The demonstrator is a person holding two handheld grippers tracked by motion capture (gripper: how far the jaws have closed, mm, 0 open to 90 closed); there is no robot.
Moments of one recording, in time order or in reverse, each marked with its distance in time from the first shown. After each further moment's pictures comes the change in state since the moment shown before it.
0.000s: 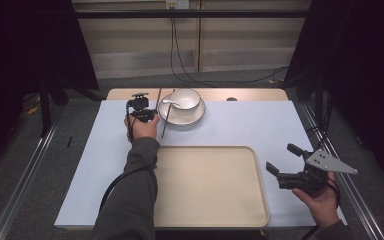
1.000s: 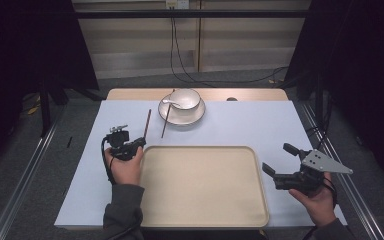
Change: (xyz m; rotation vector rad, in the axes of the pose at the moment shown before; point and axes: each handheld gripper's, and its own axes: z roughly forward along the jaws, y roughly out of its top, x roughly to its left) left arm 0.017 -0.088 -0.118 -0.039 -0.092 -0.090; right arm 0.007 0.001 0.005 -0.007 0.027 -0.030
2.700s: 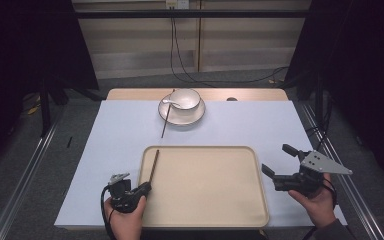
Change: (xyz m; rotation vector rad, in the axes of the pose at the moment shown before) left arm -0.003 -0.105 -0.052 0.096 -0.050 -0.054; right arm 0.003 0.001 -0.001 0.004 0.007 0.005
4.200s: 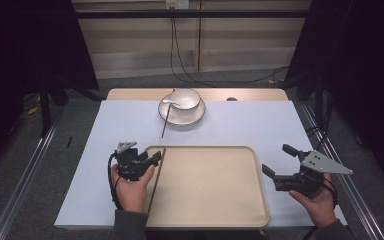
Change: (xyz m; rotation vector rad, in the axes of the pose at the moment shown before) left arm -0.024 0.075 0.025 -0.114 -0.040 0.145; right arm -0.001 0.000 -0.001 0.003 0.006 -0.004
